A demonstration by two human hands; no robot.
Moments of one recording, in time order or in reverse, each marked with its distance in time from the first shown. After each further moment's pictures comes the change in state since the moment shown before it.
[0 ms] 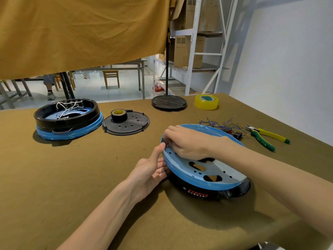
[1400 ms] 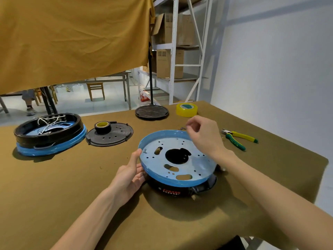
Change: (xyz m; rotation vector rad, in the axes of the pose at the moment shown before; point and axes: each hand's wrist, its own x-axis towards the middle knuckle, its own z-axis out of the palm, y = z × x) left_hand -0.001 0.002 0.001 0.012 0.108 0.038; right_hand -0.071 0.041 -0.006 0.330 0.852 0.506
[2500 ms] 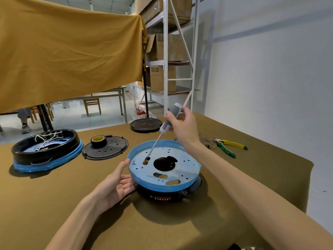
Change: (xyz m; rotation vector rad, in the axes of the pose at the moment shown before) left_hand 0.008 0.021 -0.025 0.140 -0.072 -0.077; right_hand 0.025 -0.060 -0.003 0.677 0.127 0.234
